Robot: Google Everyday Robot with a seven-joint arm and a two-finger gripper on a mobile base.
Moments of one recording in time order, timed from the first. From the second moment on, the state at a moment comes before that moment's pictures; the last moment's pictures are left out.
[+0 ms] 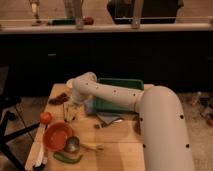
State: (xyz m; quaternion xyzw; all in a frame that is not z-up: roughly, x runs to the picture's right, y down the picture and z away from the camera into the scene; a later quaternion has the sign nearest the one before) arm -0.206 0.123 0.861 -0.36 -0.19 0.13 0.90
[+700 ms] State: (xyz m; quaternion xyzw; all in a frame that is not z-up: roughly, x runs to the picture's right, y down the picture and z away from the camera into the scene) arm -0.224 0.141 0.866 -0.36 -0.16 0.26 0.88
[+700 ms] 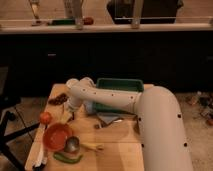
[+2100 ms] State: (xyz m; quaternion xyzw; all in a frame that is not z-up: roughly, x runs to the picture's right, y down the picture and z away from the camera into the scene) arm -0.240 0.132 0.885 -0.32 -0.08 0.40 0.86
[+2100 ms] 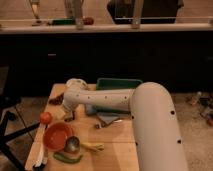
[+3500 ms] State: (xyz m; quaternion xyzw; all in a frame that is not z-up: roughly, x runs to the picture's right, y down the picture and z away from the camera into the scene) arm -0.235 0.153 0.907 -0.33 -0.05 0.41 0.85
